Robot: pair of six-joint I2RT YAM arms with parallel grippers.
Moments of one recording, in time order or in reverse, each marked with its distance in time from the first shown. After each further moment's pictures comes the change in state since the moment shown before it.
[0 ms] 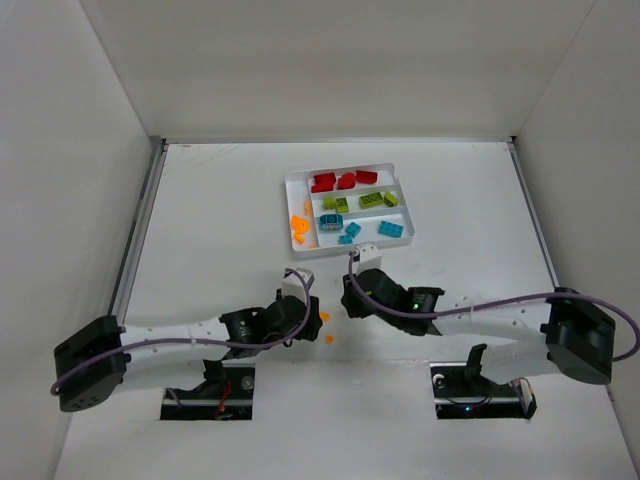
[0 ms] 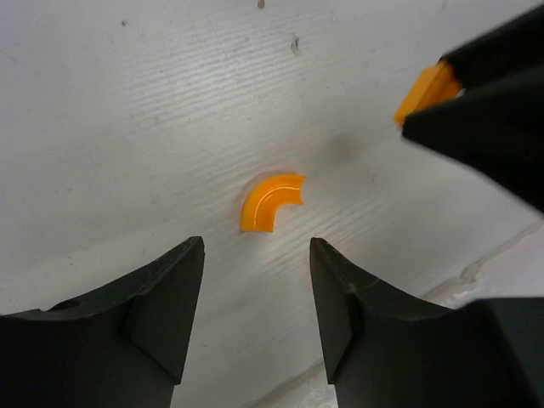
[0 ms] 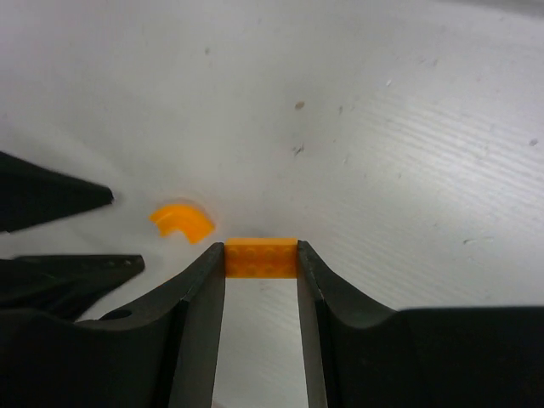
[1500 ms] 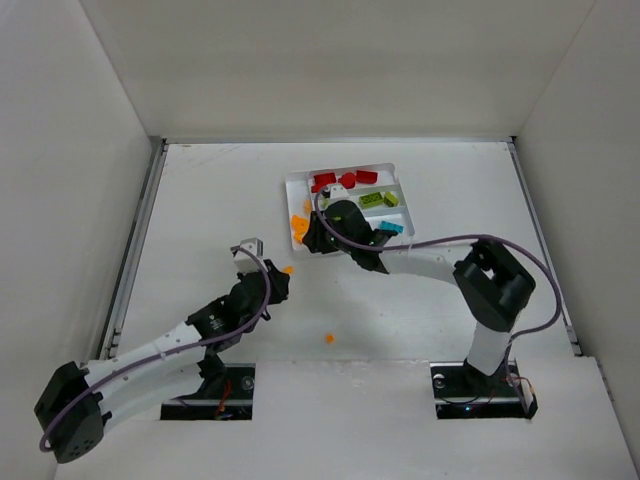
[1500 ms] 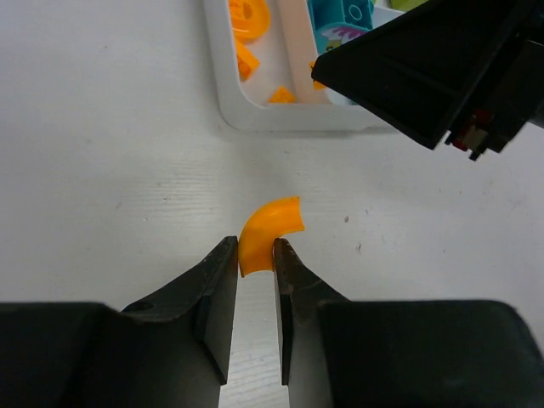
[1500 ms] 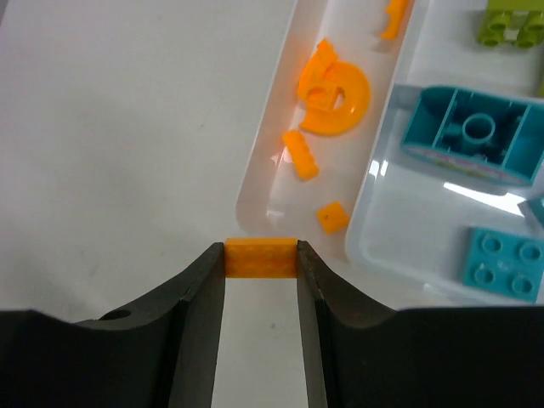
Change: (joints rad) left arm 0.268 -0.222 -0.001 -0.005 -0.167 -0.043; right arm -0.307 0.463 0.437 0.277 -0.278 -0.073
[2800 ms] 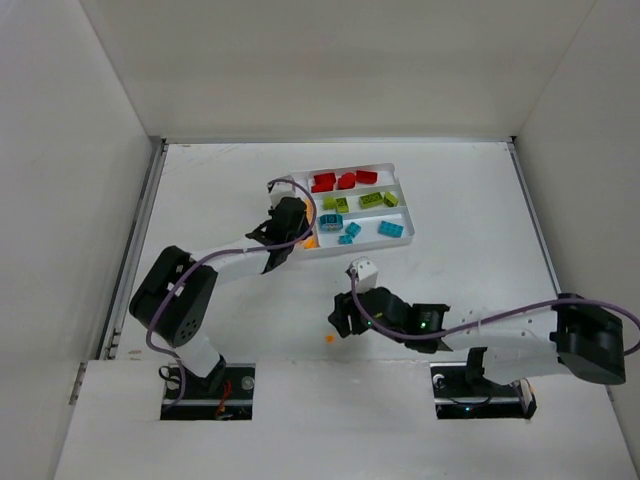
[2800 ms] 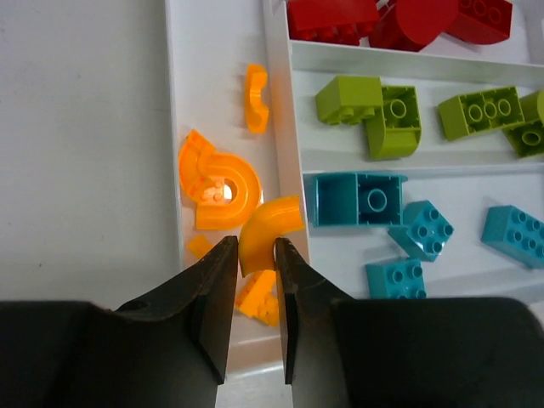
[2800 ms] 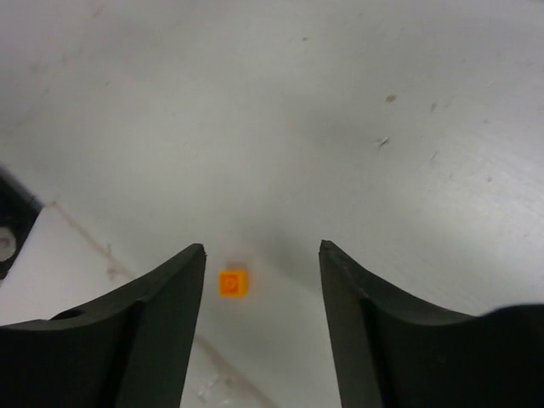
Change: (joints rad) left arm 0.277 0.847 0.515 0.251 0.146 0.157; right arm 0.356 -0.531 -0.560 -0.044 0.224 0.056
